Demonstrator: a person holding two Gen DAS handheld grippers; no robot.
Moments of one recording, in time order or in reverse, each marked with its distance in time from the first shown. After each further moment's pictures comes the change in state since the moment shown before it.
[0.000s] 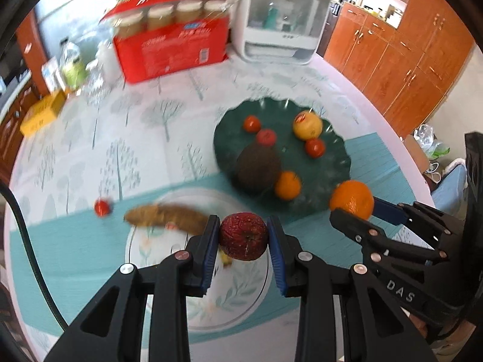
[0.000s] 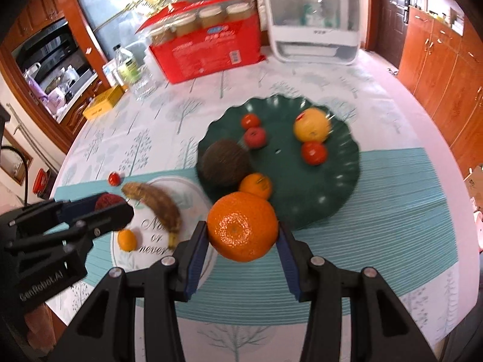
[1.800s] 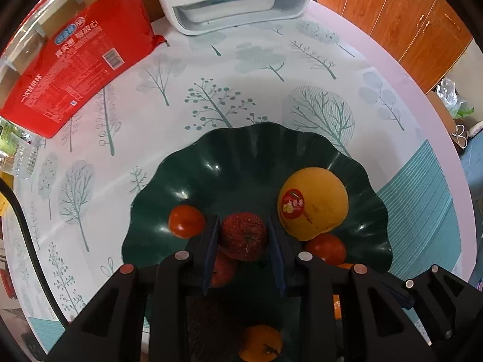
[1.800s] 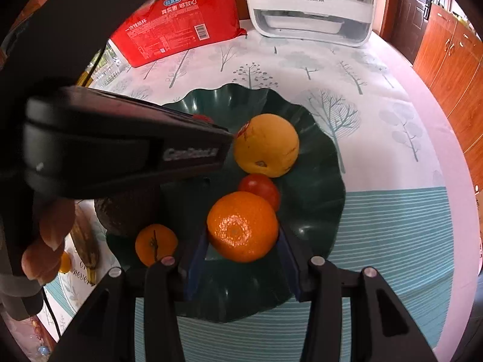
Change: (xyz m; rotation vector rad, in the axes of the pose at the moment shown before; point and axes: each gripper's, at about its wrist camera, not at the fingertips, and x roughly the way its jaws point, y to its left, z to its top) left arm 0.211 -0.085 0.151 0.160 0.252 0.079; right arm 0.103 -0.072 0.060 -0.076 0.147 0.022
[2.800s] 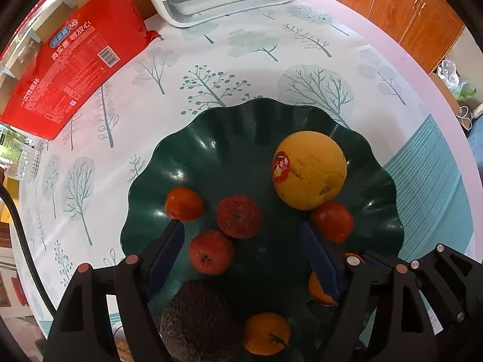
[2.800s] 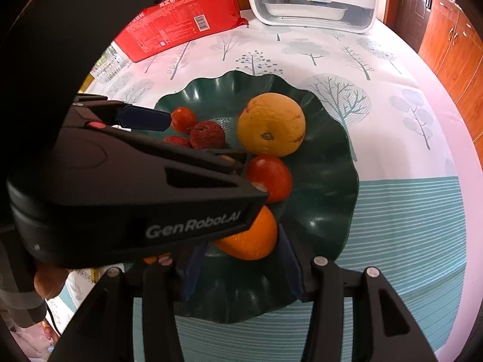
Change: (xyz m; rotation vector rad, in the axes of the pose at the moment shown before) left arm 0.000 -0.009 -0.016 0.058 0.031 0.044; right arm 0.010 0.000 -0.002 0.030 0.033 0.043
